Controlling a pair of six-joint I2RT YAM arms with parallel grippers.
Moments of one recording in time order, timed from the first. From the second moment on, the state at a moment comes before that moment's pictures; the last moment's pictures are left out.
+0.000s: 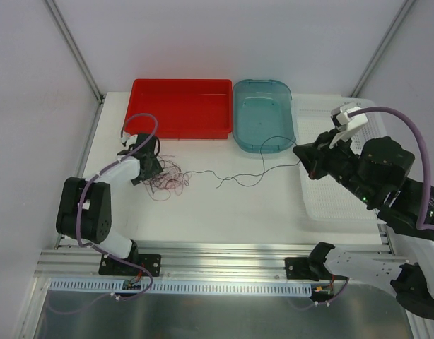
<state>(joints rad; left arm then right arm) -0.20 1.53 0.87 -0.46 -0.36 -0.65 0.86 0.90 1.63 -0.95 0.28 0.20</state>
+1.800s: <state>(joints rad) -0.06 0.68 0.68 -0.57 0.15 -0.31 0.81 1.06 1.47 -0.87 0.25 0.28</state>
